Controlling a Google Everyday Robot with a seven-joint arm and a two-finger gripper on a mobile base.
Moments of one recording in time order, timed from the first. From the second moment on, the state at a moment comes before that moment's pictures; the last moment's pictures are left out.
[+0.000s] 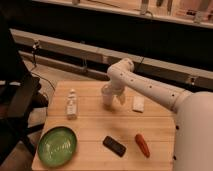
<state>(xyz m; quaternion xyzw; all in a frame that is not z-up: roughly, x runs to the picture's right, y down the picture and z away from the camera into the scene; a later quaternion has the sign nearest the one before) 0.065 0.049 0.879 -0.22 -0.15 -0.38 0.88</state>
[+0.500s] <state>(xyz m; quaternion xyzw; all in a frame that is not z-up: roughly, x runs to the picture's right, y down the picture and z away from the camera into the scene) 0.062 0.048 0.884 -0.22 -0.15 -0.38 0.88</state>
